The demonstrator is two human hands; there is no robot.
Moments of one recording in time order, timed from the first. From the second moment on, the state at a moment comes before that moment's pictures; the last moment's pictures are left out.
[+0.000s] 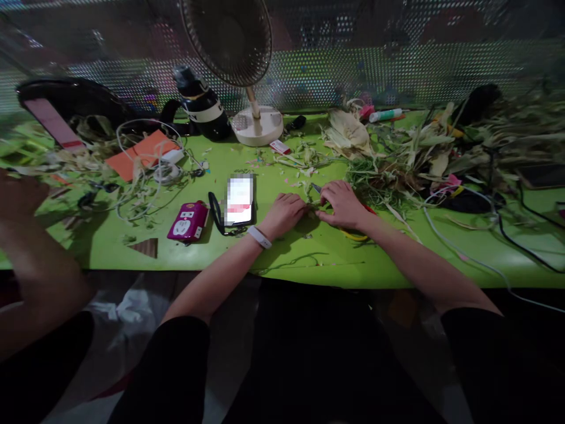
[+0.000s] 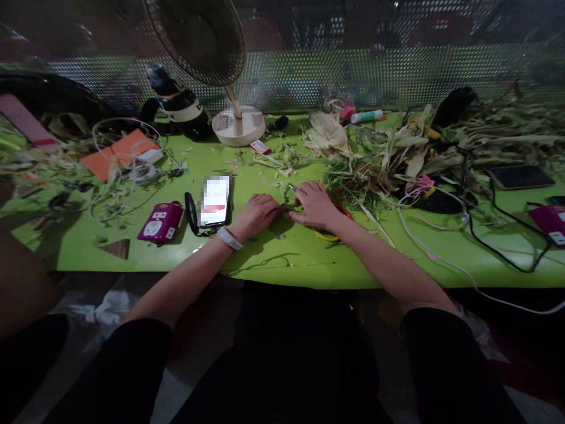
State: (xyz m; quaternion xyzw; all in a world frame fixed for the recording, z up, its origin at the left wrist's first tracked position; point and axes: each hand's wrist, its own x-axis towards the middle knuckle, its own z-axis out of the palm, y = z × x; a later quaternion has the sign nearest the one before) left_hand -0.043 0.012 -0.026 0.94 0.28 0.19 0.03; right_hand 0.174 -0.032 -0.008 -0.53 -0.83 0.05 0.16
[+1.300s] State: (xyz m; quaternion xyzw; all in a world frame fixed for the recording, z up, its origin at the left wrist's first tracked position) left_hand -0.040 0.010 -0.020 0.94 0.30 0.18 0.06; right_hand 0.172 -0.026 -0.027 -0.49 -0.85 -0.10 0.17
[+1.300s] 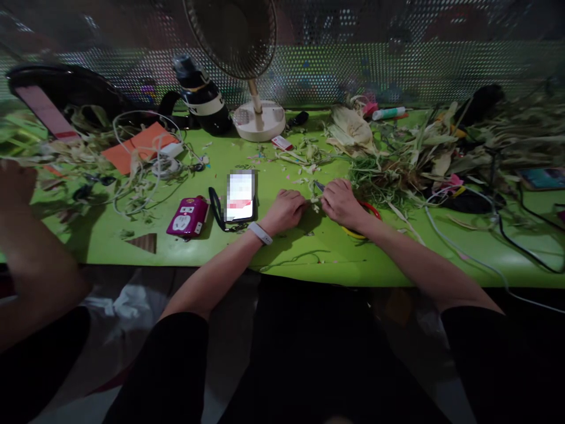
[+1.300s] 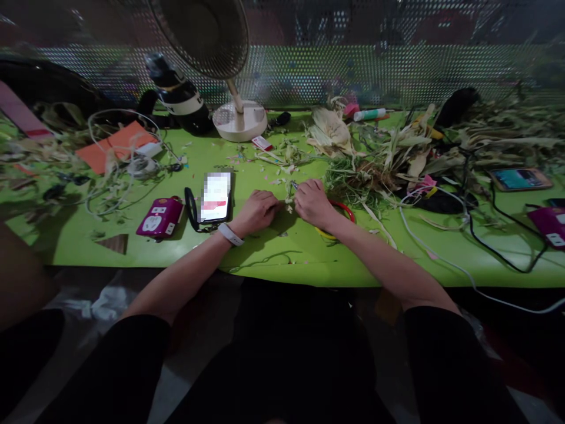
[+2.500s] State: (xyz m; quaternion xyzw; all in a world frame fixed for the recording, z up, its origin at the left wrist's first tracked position) left_hand -0.030 0.014 -0.023 0.86 0.25 0.24 0.37; right_hand 0.174 -0.025 -0.022 -0.46 -0.87 -0.07 0.16
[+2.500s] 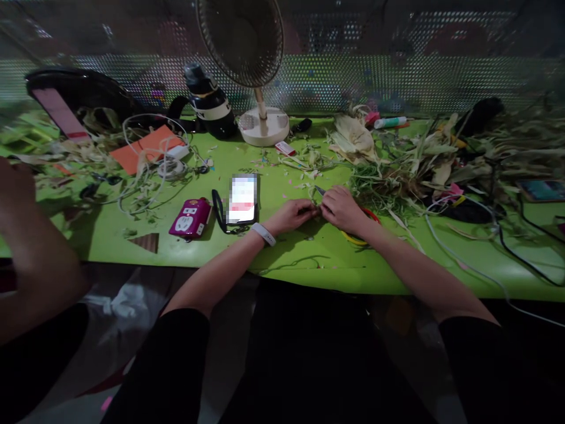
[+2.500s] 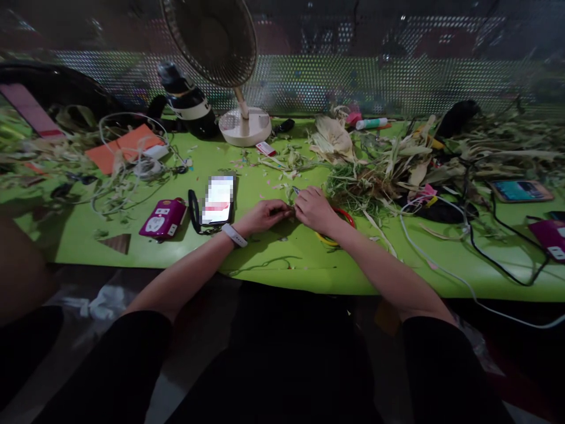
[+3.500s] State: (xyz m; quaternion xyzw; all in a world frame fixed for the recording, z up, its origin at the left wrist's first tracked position) left_hand -0.031 0.008 -0.022 0.83 0.35 0.25 0.35; right_hand 0.157 -0.036 -0.014 -0.41 -0.89 -0.09 0.16
